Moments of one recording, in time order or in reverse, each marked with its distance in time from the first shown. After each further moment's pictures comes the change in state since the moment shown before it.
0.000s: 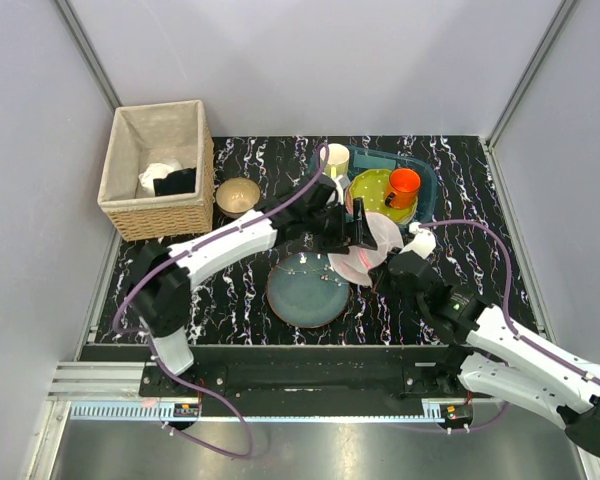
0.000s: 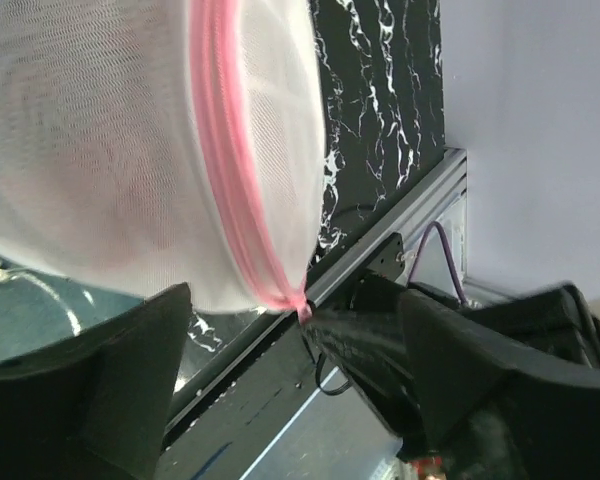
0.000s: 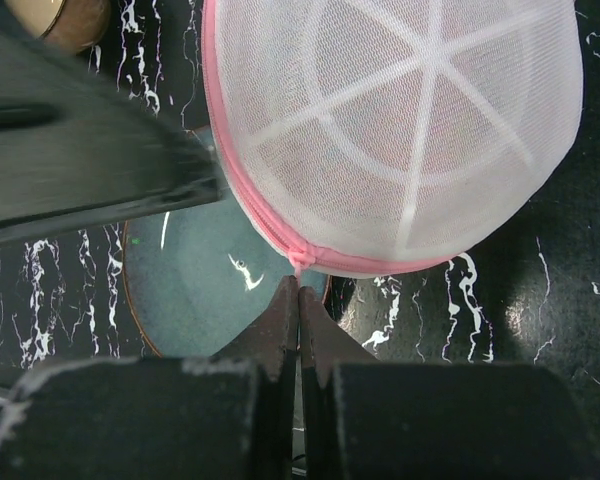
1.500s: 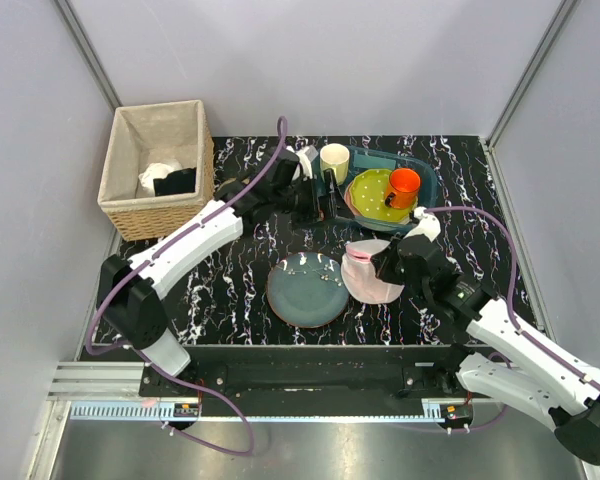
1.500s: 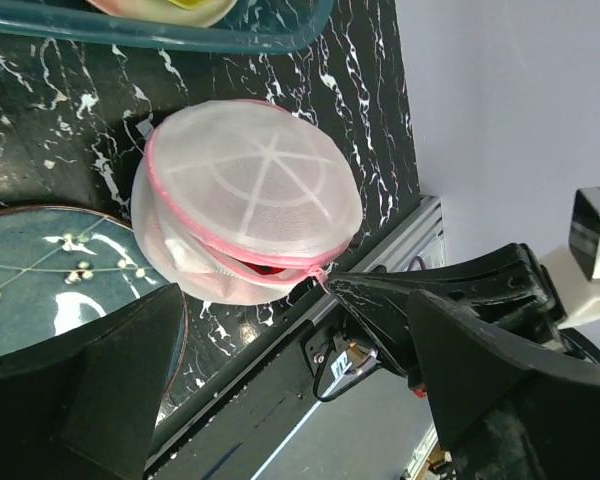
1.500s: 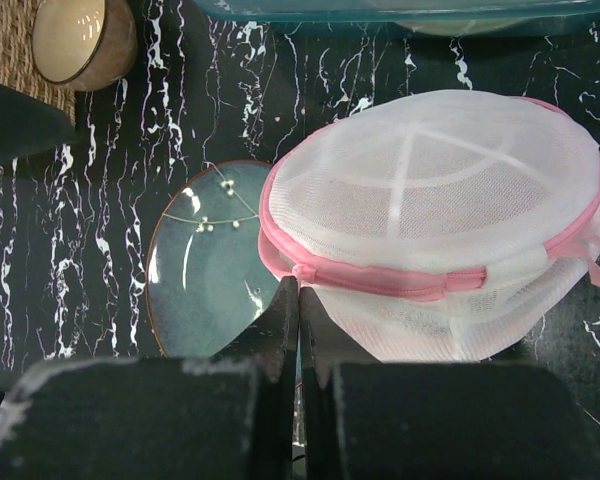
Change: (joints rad) left arm 0.129 -0.097 0.050 -0.087 0.017 0.055; right arm -0.119 0.032 0.082 0.008 -0.098 -0.082
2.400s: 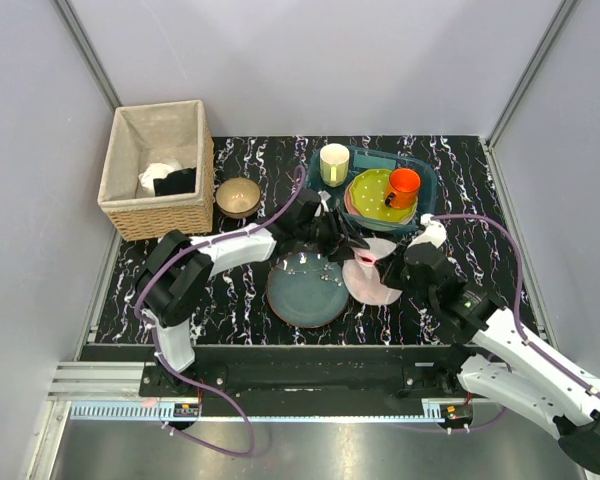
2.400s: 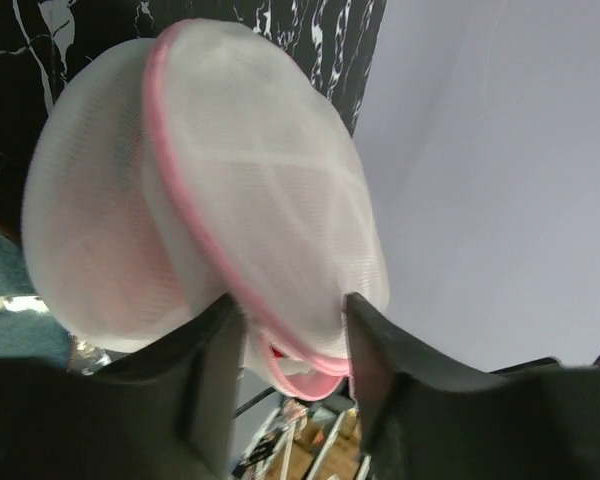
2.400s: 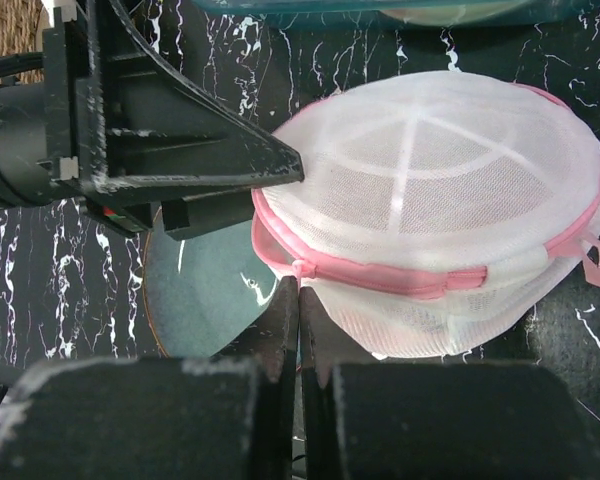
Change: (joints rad) left arm -0.065 0.206 -0.307 0.577 0.140 -0.528; right arm 0.000 -0.072 -0.053 -0.001 -0.003 0.009
